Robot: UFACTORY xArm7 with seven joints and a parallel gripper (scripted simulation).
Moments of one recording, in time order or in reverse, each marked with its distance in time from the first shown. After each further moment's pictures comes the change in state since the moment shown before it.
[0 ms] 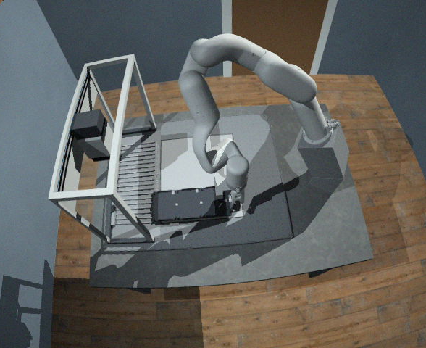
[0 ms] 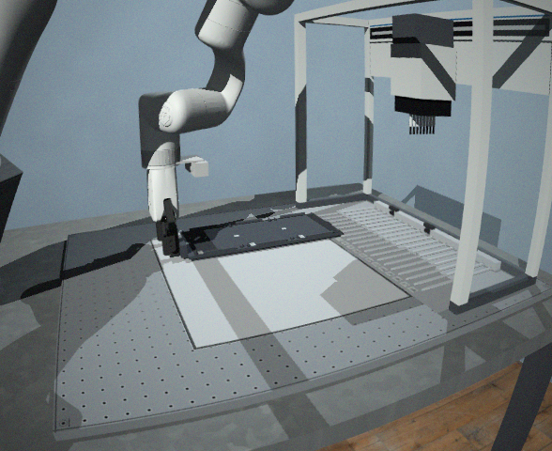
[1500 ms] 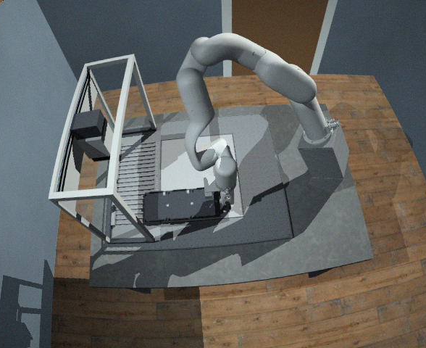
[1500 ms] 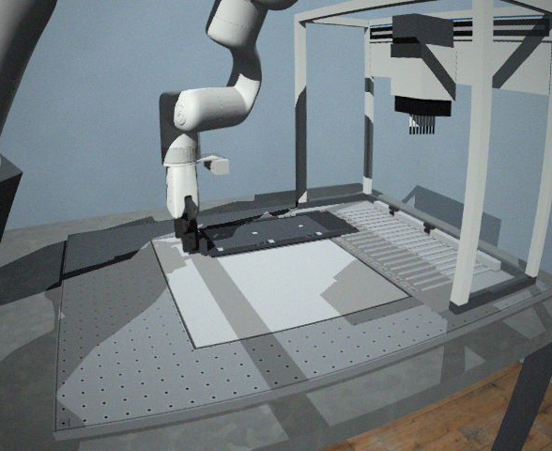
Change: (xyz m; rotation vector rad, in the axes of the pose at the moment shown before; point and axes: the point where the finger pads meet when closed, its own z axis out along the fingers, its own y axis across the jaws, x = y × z) arm 0.039 0.000 0.000 0.000 -0.001 -0.001
